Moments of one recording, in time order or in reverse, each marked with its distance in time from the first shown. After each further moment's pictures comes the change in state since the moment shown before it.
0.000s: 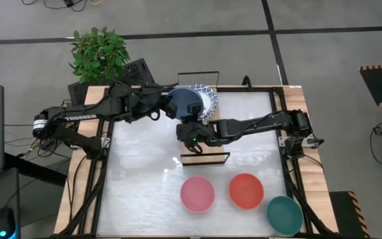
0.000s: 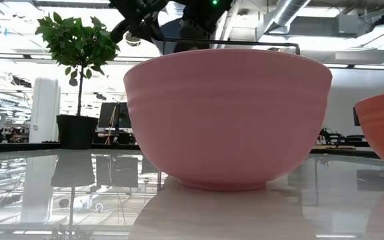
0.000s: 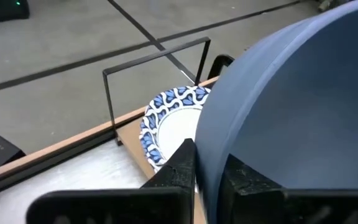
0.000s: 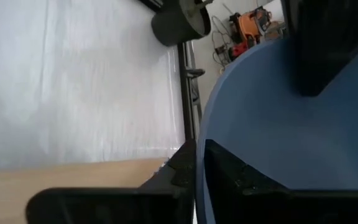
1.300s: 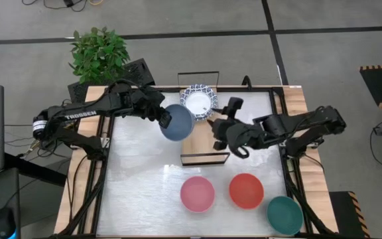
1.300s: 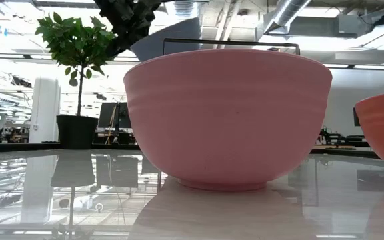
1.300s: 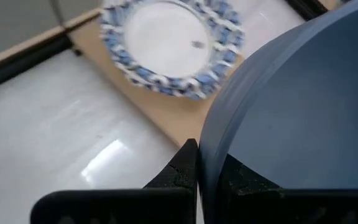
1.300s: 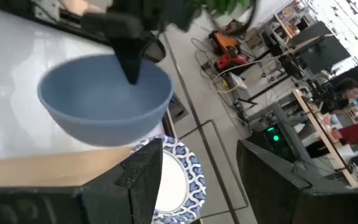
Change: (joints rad) left arm 0.090 0.005 -0.002 -0.240 0.419 -0.043; right arm 0.191 -0.384 0.000 -0.337 0.150 0.268
